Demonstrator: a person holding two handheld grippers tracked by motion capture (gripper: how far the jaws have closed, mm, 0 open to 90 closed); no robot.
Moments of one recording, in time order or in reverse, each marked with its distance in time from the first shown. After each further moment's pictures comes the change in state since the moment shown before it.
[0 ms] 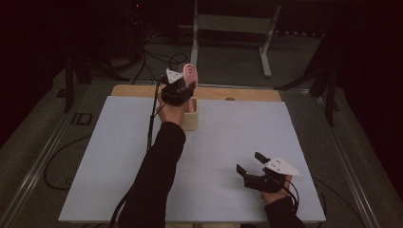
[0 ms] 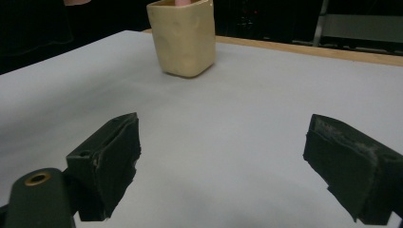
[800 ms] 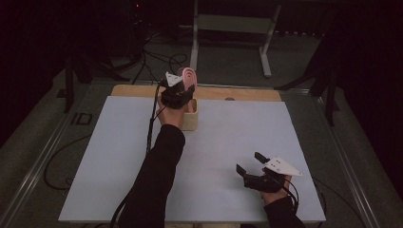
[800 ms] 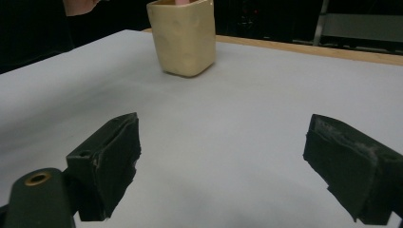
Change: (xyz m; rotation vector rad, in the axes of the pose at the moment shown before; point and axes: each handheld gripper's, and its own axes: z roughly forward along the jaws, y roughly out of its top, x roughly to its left) left arm 0.002 -0.012 0.003 0.013 0.004 -0.011; right arm 0.000 0.000 0.001 0.000 -0.003 0.000
